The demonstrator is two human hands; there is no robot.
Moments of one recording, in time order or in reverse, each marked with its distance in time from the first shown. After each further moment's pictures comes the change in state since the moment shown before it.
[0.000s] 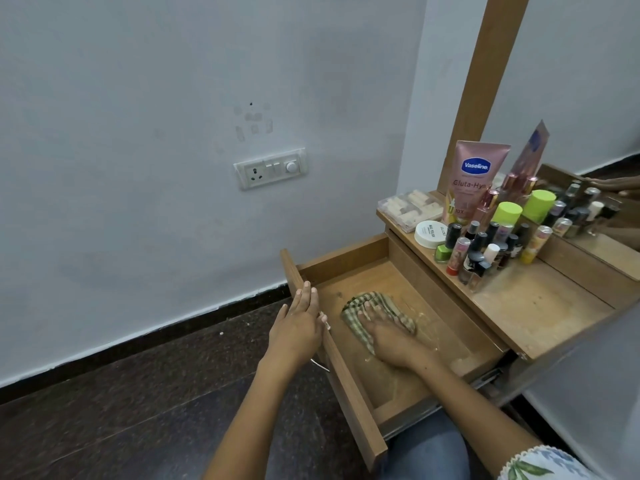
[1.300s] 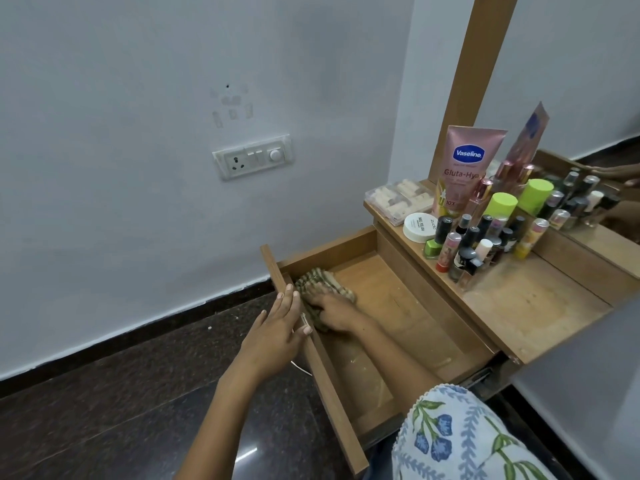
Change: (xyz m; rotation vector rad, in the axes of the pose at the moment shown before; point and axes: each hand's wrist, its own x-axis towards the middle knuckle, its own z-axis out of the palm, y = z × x) left_hand 0.000 -0.008 0.000 -0.056 -0.077 0.041; right_hand 0.070 -0.041 -0.017 0.175 0.020 -0.204
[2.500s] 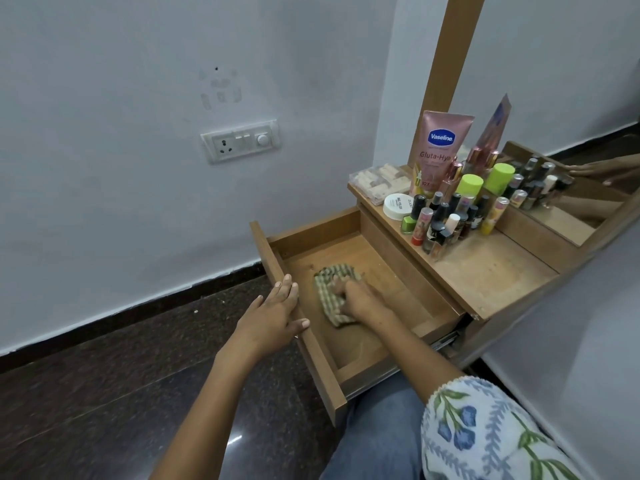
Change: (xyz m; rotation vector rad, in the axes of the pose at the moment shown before) left_hand -0.028 0.020 0.004 0.109 -0.101 0.035; right_hand -0.085 0.015 -0.009 -0.060 0.104 0.333
